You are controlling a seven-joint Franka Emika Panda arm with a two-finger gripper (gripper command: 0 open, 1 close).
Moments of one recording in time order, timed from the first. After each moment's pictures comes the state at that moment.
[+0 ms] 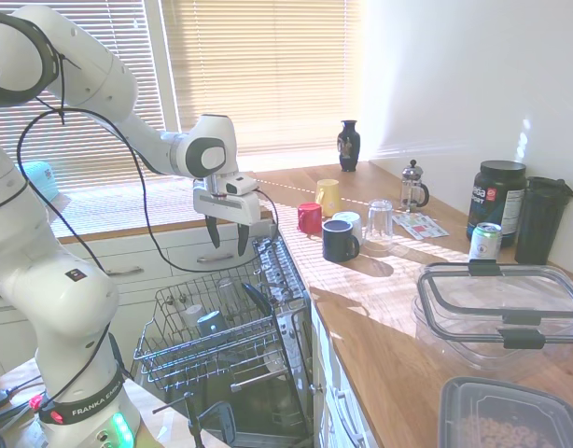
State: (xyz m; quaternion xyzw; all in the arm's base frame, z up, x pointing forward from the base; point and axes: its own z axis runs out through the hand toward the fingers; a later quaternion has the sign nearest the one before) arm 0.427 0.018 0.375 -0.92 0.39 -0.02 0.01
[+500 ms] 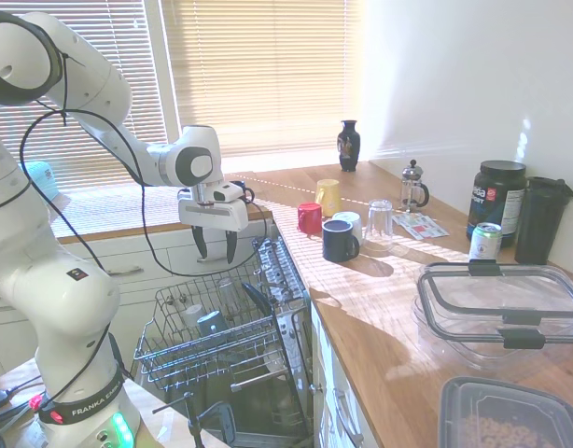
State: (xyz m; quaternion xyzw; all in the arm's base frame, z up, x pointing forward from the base) arm 0.411 0.061 0.344 -0.94 0.33 -0.01 -0.03
